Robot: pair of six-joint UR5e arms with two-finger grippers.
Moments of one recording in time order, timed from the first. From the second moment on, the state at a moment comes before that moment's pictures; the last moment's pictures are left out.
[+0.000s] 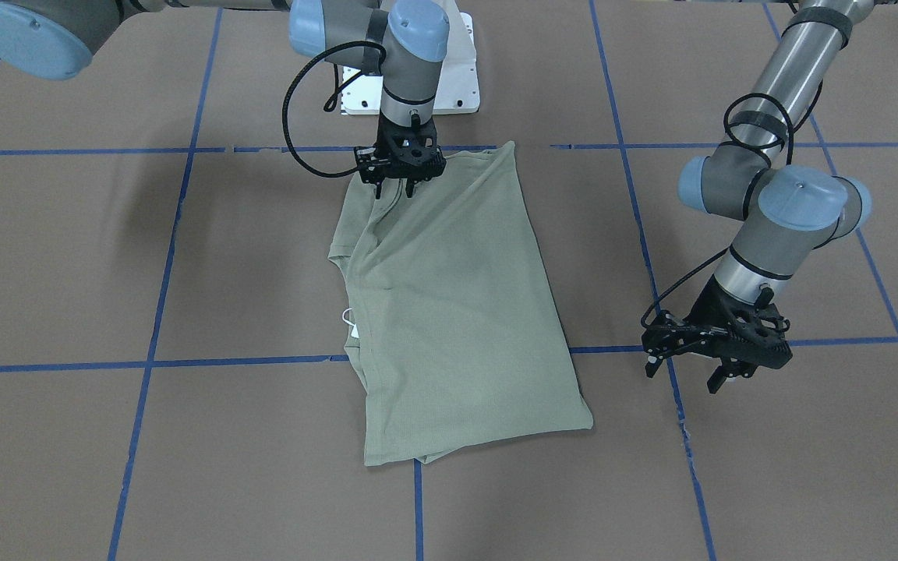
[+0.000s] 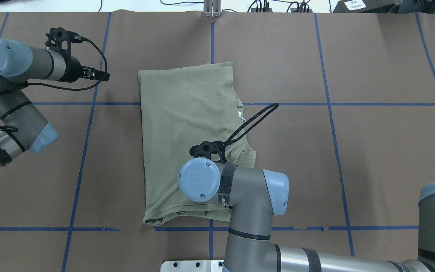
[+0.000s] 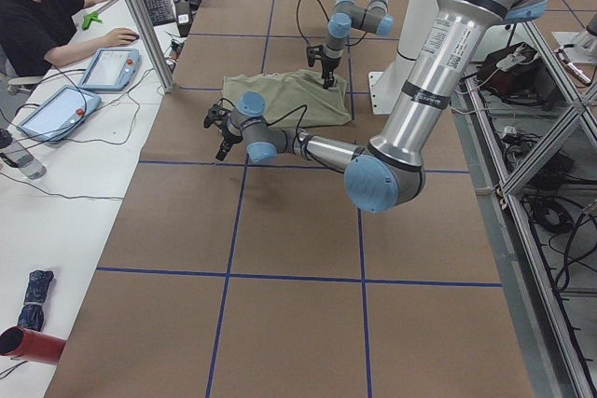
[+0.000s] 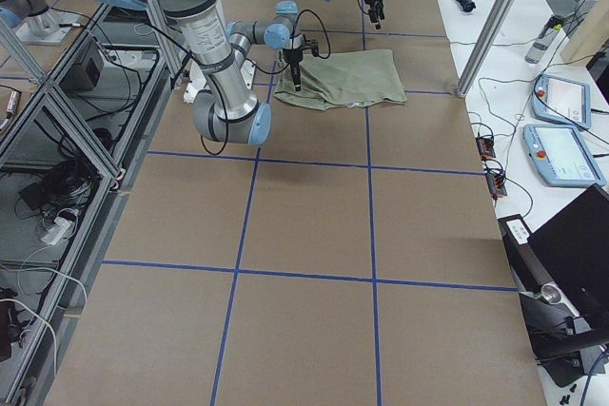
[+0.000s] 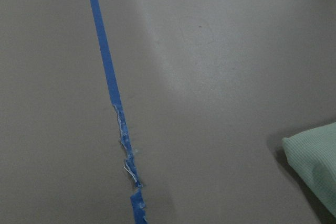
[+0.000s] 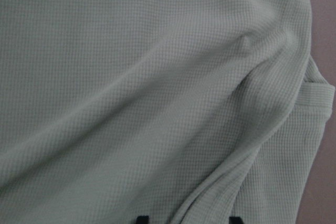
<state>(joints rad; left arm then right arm) -0.89 -2.00 -1.29 -2.47 -1.87 -0.80 0.26 -0.80 1.64 -1.79 1.59 1.21</state>
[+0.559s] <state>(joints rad) -0.89 -2.00 -1.29 -2.47 -1.87 -0.80 0.25 -0.80 1.65 -1.83 1.58 1.21</state>
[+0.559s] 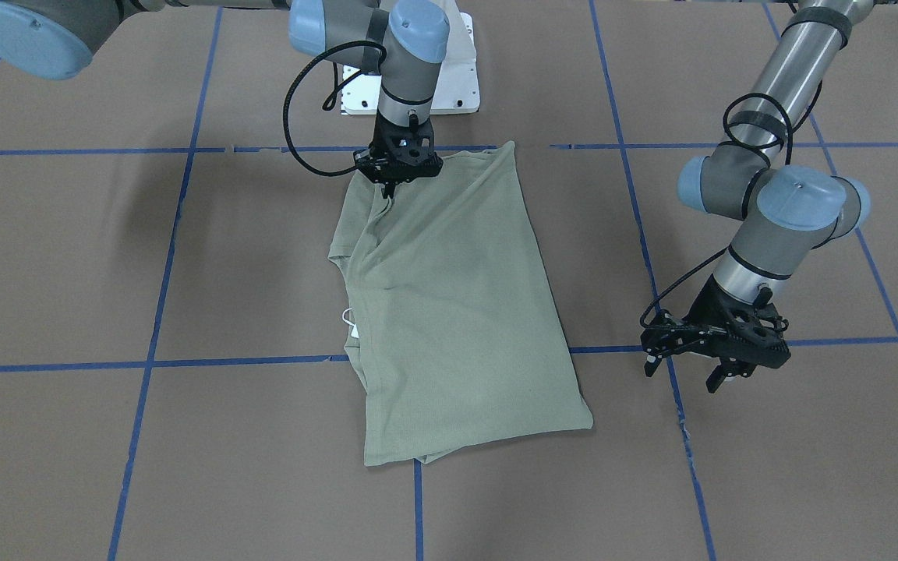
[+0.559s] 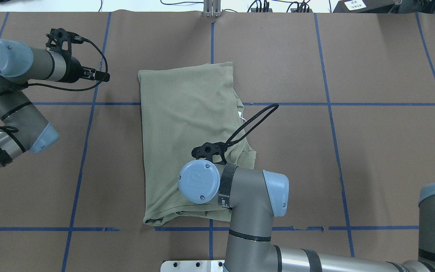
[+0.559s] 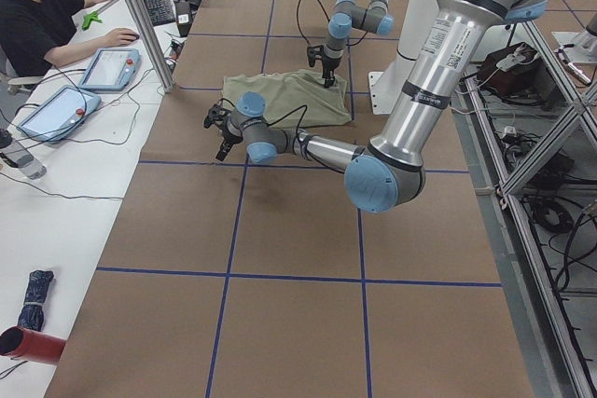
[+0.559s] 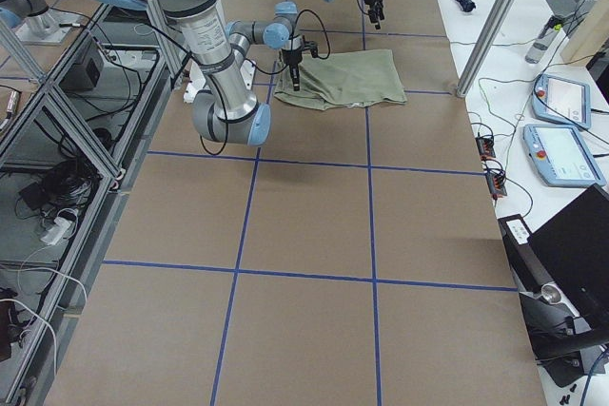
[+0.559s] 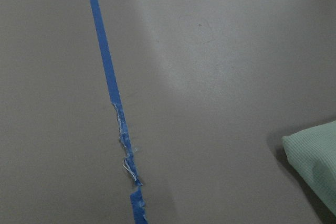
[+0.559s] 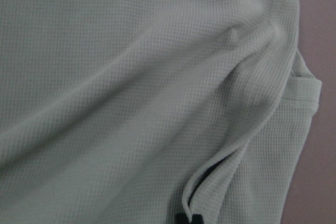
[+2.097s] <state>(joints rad) -0.89 -2.00 -1.34 -2.46 -1.90 -0.84 0.23 -1.00 1.96 -1.80 1.49 1.28</state>
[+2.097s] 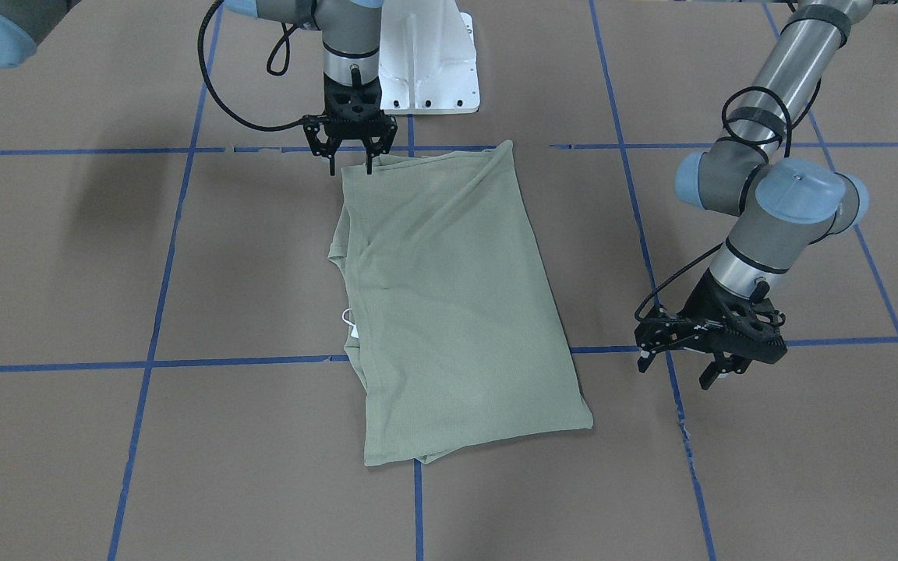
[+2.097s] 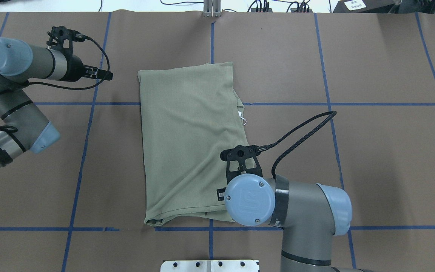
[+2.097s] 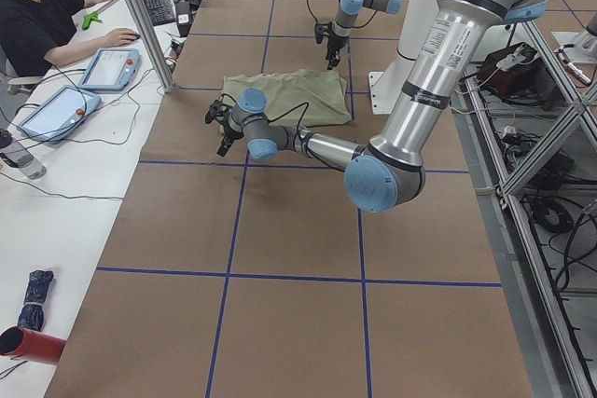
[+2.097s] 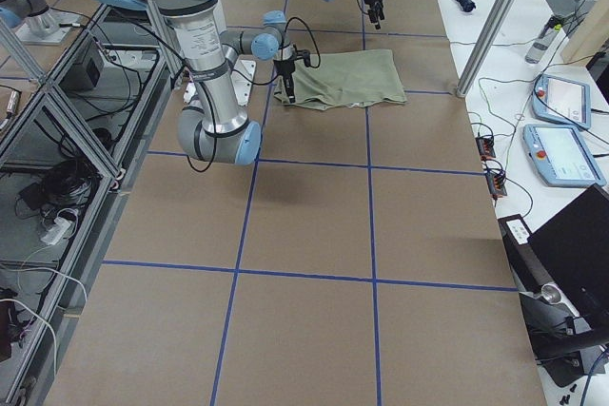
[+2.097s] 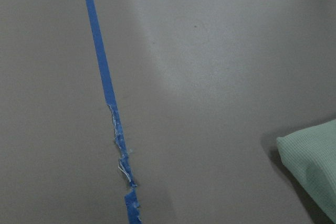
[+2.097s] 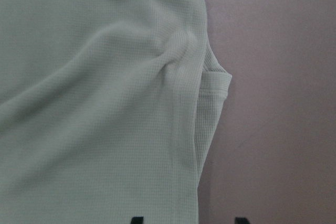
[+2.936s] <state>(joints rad) -0.67 -1.73 -1.94 -2.23 -1.87 -1.23 0.25 -1.21 2.02 -1.30 1.45 1.56</state>
